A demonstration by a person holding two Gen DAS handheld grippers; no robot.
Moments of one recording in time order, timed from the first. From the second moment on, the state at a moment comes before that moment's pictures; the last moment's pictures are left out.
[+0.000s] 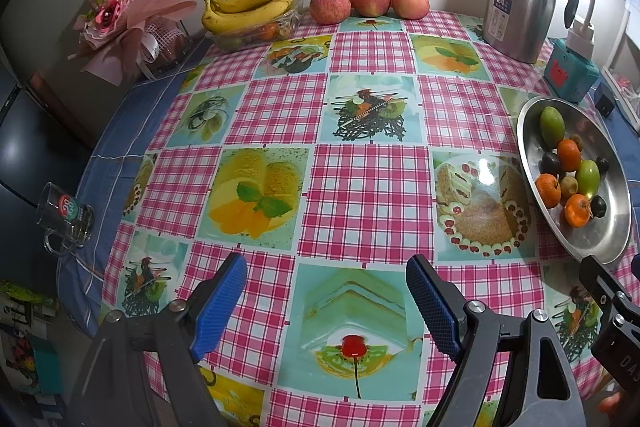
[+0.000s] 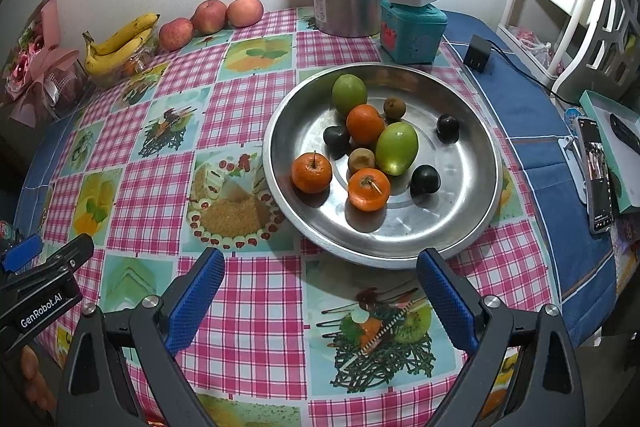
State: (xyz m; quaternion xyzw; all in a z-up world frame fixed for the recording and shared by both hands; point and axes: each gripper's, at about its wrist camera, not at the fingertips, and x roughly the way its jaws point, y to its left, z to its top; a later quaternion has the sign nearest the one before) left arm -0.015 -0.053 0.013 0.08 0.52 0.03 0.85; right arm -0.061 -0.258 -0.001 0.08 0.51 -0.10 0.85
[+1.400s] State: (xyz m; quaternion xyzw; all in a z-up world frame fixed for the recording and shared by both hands) left arm -0.013 -0.053 0.011 0.08 0.52 0.02 0.85; right arm -0.060 -0.256 -0.003 0.08 0.51 -0.10 0.85
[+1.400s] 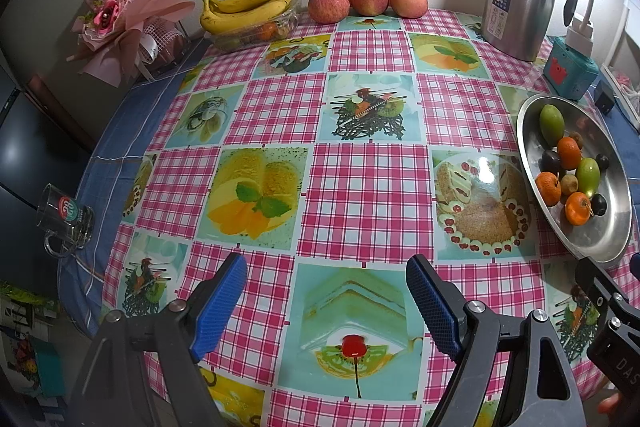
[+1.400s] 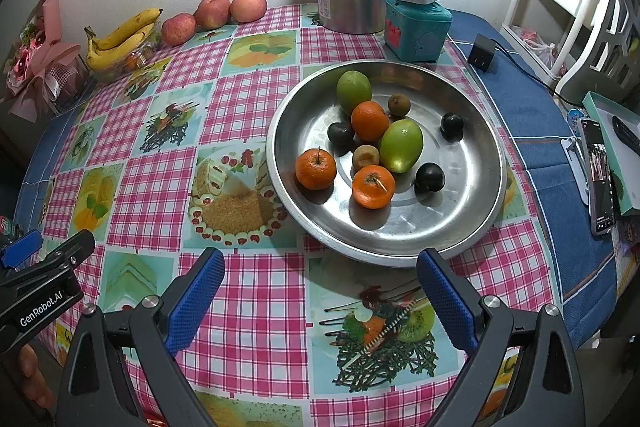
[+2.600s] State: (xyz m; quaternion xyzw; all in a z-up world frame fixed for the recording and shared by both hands) left arm -0.013 -0.053 0.011 0.08 0.52 0.02 0.85; right arm -0.060 -0.254 -0.005 0.08 0.51 -0.09 0.85
